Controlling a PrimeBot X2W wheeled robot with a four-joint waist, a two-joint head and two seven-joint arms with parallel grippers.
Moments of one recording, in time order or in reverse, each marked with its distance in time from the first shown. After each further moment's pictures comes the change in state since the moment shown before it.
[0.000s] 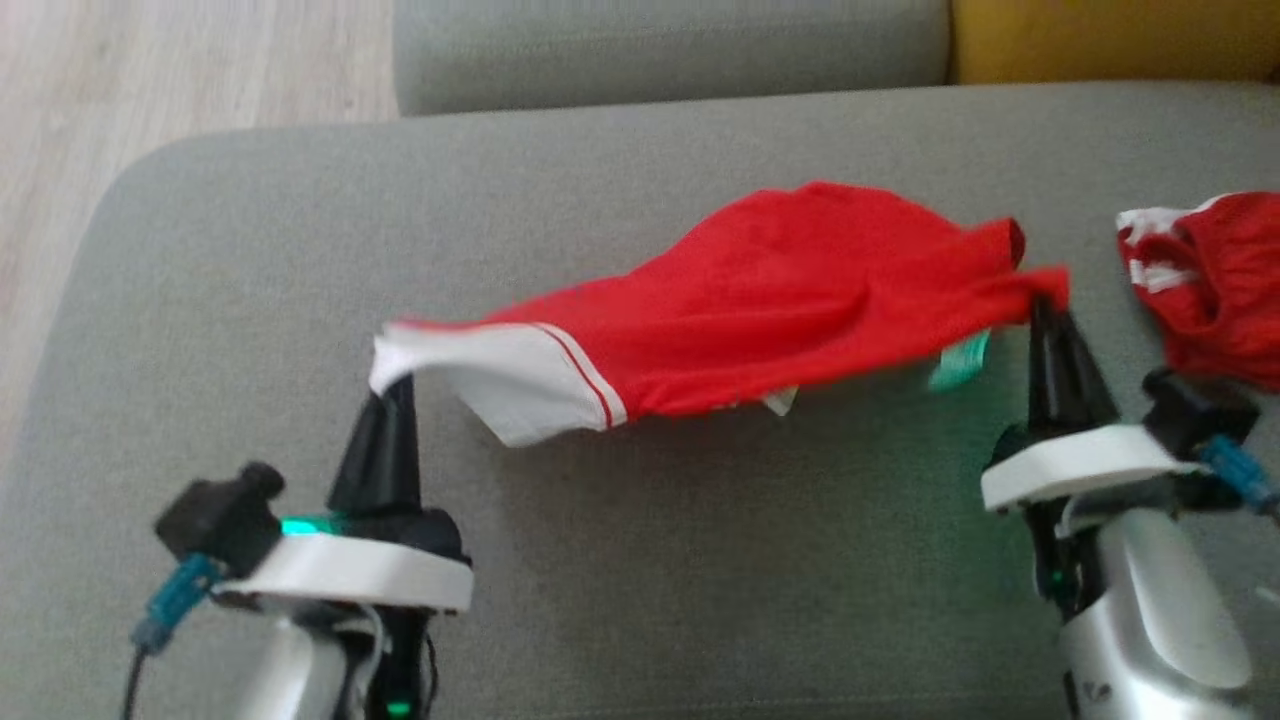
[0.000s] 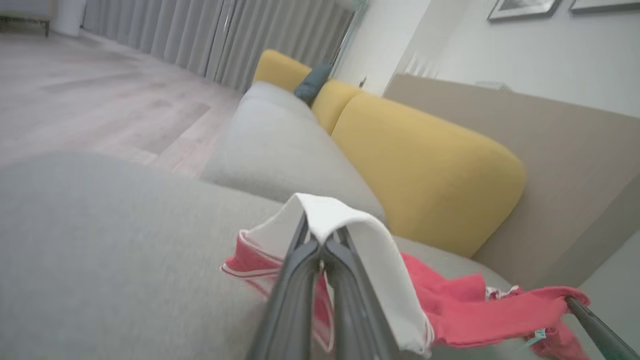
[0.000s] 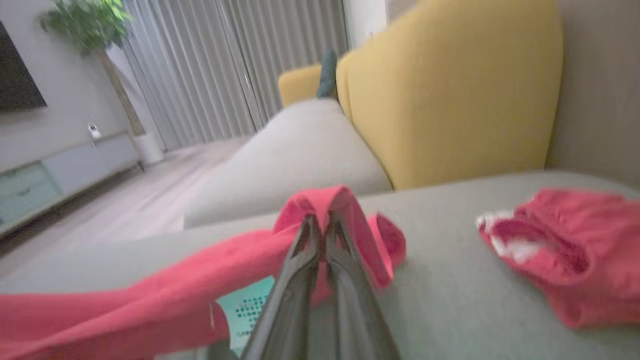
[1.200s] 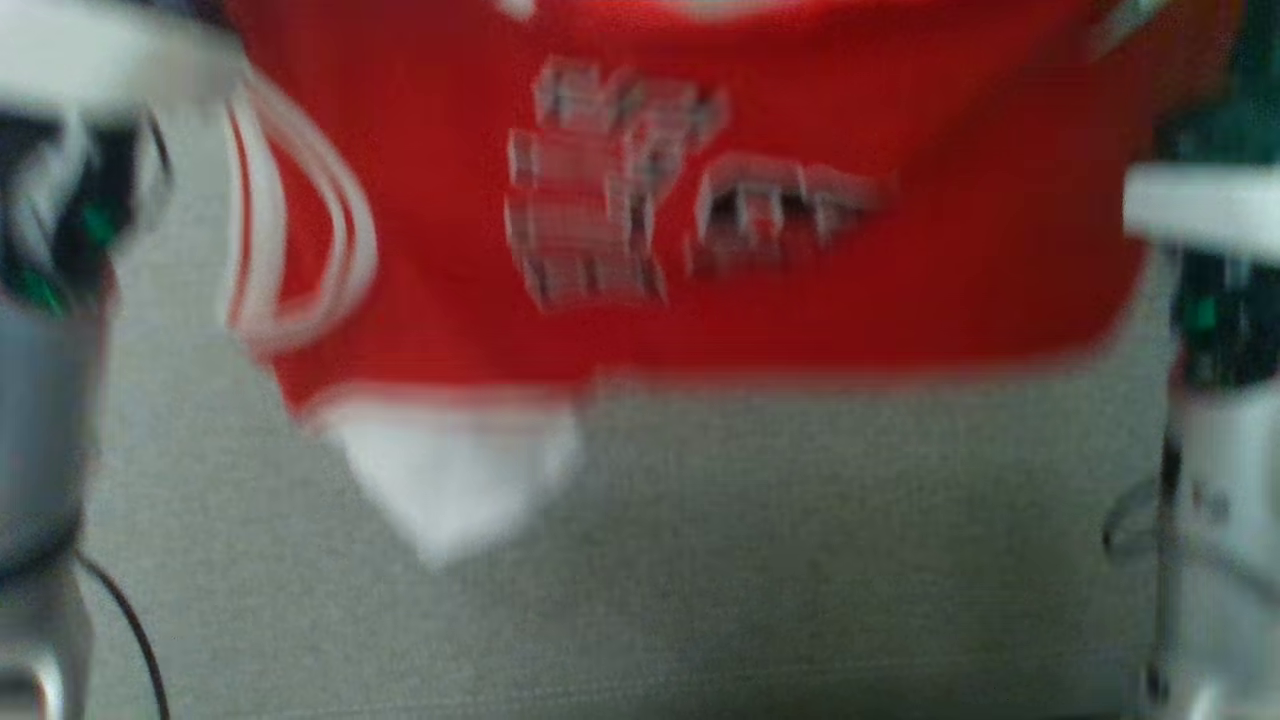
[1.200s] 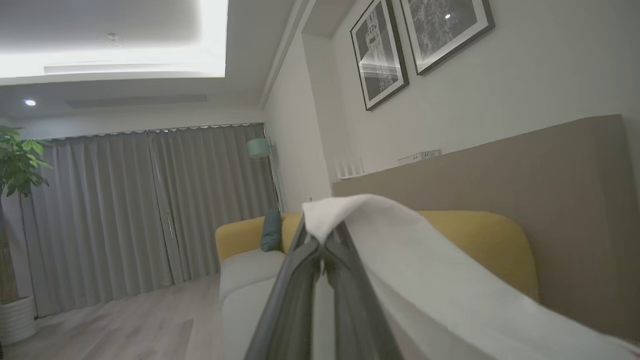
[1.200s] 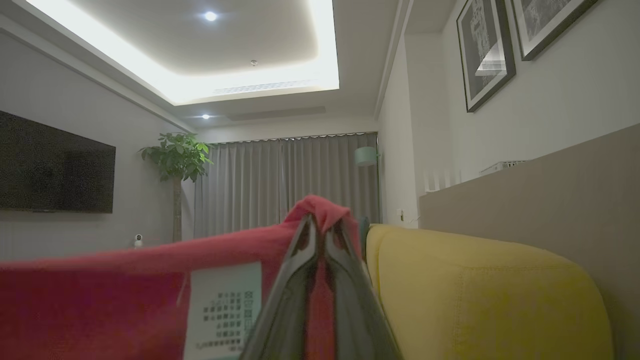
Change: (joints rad) left arm -0.754 0.250 0.061 -0.155 0.158 -0.115 0.290; right arm -0.202 -0.026 0.005 -0.690 -0.010 0.000 0.185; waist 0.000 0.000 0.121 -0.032
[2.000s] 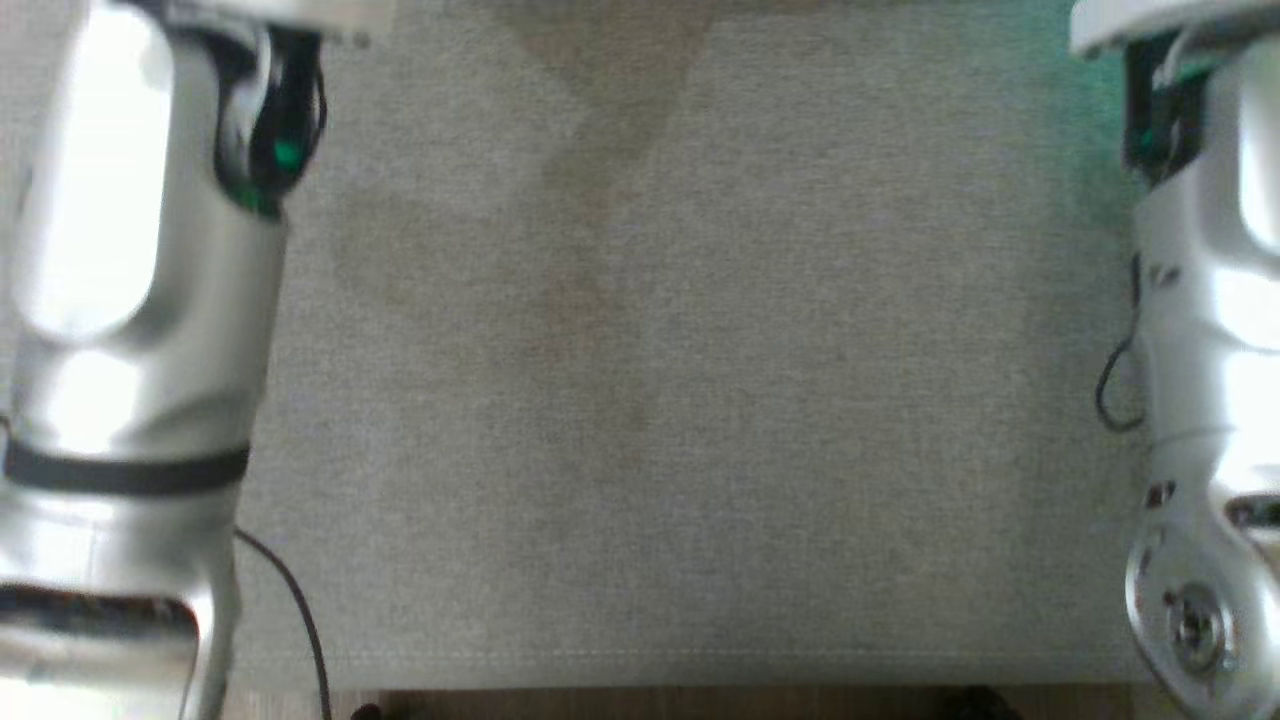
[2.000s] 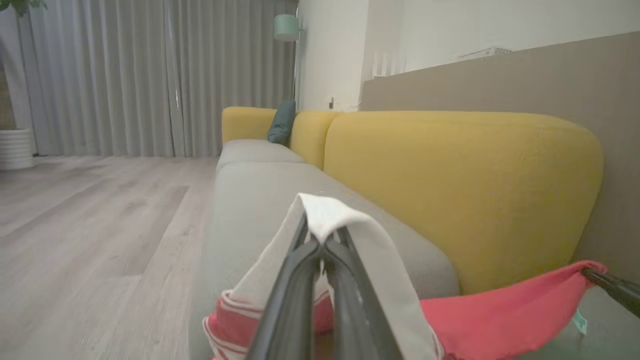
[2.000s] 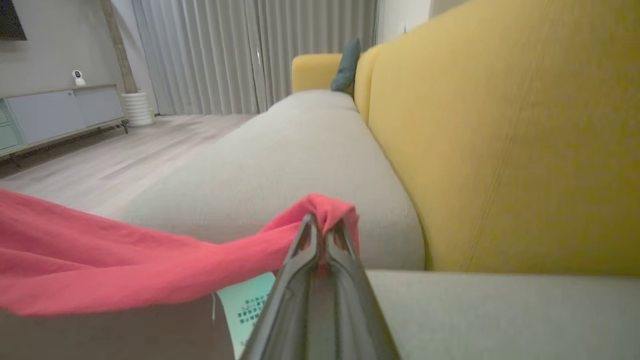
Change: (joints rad) left arm -0.210 -0.214 -0.042 0.535 0.064 -0.069 -0.306; right arm -0.547 0.001 -0.102 0.947 -0.250 0.000 -0.211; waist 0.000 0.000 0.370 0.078
